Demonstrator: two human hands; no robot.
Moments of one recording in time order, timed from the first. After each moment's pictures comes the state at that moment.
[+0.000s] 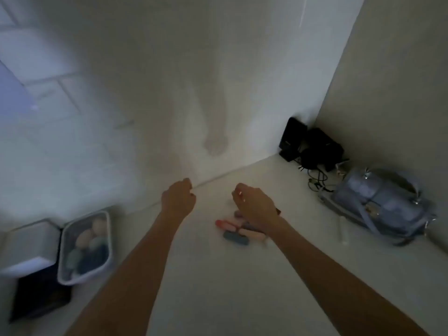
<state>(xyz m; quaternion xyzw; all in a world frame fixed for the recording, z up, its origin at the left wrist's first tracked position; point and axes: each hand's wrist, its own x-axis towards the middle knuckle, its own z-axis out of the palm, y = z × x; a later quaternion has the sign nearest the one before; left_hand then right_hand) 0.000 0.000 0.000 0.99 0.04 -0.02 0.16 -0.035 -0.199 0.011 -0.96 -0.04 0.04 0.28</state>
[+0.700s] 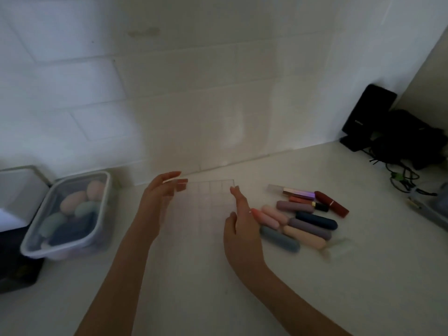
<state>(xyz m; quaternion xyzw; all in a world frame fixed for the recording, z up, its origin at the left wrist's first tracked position) -0.023 0.095 -0.127 0.69 0.14 0.09 0.70 -0.065 -0.085 -0.153 -0.85 -0.07 -0.06 0.52</state>
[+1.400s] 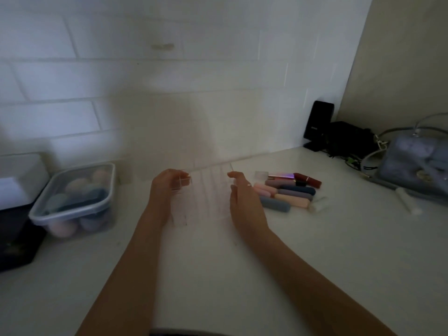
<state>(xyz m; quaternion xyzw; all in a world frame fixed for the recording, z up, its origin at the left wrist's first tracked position) -0.048 0.091 -0.142 0.65 0.05 0.13 0.75 -0.089 -0.088 -0.161 -0.89 -0.08 -0.18 0.42</state>
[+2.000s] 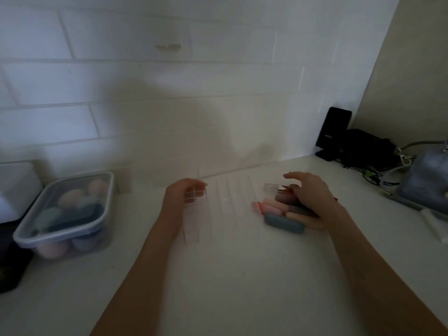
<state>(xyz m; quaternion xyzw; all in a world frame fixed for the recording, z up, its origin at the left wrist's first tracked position) -0.027 0.075 -0.142 0.69 0.03 0.11 0.72 0.005 -0.219 -0.131 -0.97 0.01 -0.13 0.22</state>
